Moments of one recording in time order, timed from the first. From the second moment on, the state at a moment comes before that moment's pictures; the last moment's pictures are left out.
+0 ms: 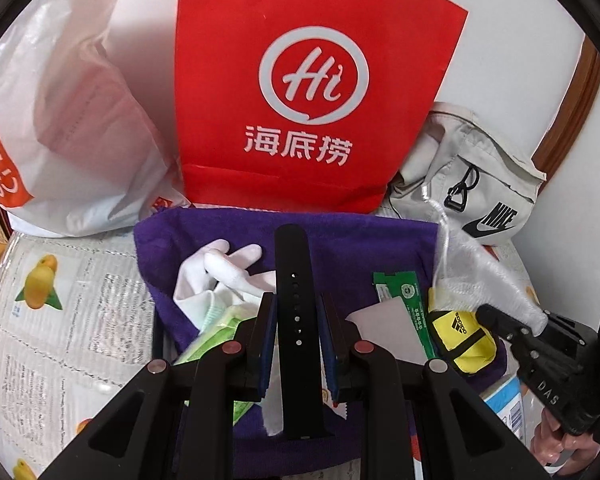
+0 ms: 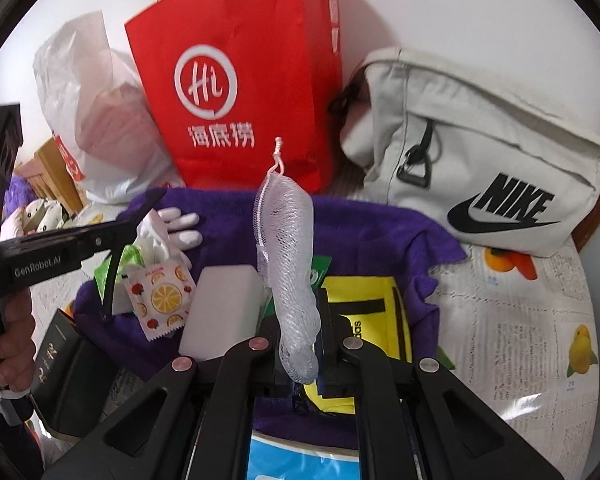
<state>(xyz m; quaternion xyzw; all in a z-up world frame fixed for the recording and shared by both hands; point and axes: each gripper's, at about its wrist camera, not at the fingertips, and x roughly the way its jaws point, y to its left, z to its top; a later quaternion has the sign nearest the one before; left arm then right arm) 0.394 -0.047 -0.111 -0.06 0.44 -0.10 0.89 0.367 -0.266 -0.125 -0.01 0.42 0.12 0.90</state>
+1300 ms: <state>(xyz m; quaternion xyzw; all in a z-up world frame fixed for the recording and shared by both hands) 0.404 -0.046 -0.130 -0.05 0.48 -0.08 0.87 0.377 -0.284 -0.143 -0.02 0.46 0.10 0.88</state>
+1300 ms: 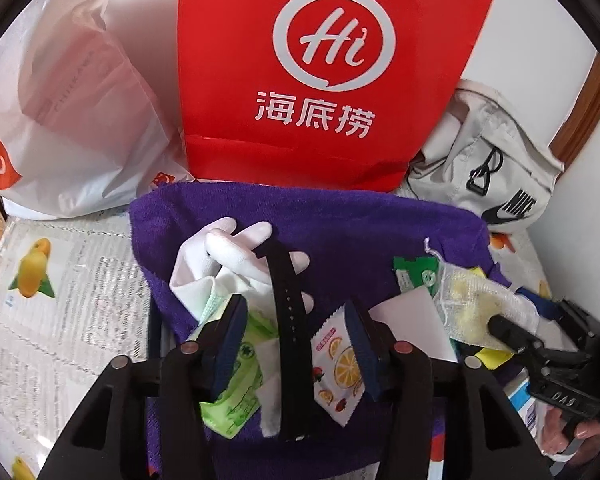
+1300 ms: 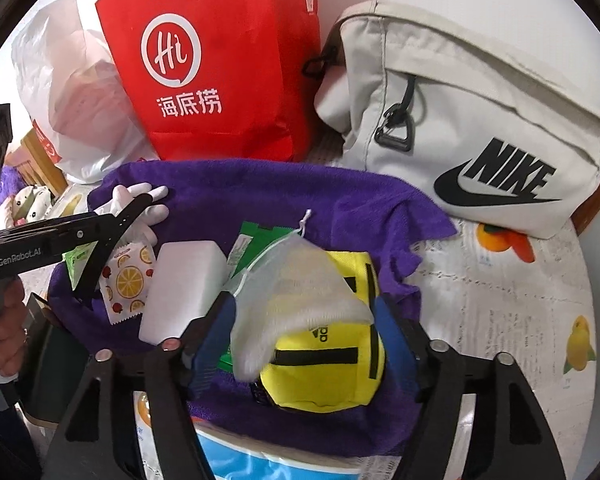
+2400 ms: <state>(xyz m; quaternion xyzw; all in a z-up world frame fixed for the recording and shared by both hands) 0.155 -0.040 -0.007 -0.01 0.39 -0.06 0.92 0.127 -0.283 -0.025 0.04 0.36 0.05 0.93</state>
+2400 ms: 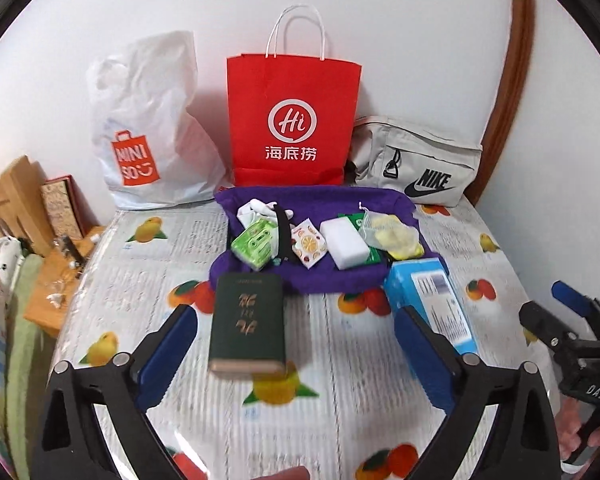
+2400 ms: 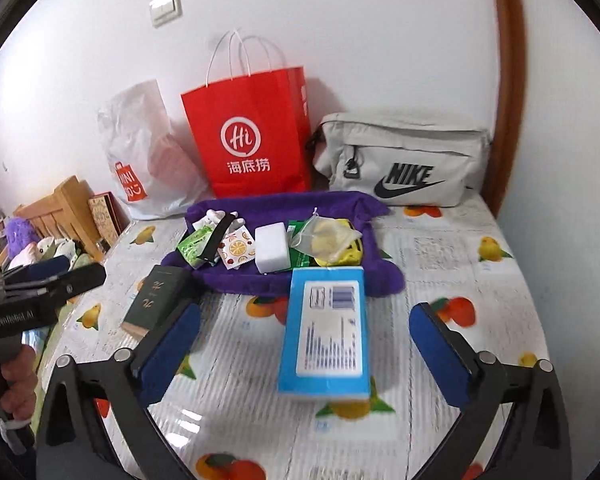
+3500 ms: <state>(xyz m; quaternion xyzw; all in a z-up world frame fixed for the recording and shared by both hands) 0.026 -0.042 -0.002 0.00 0.36 -0.06 0.93 -0.012 -0.267 -0.006 0.04 0.32 0.02 0.95</state>
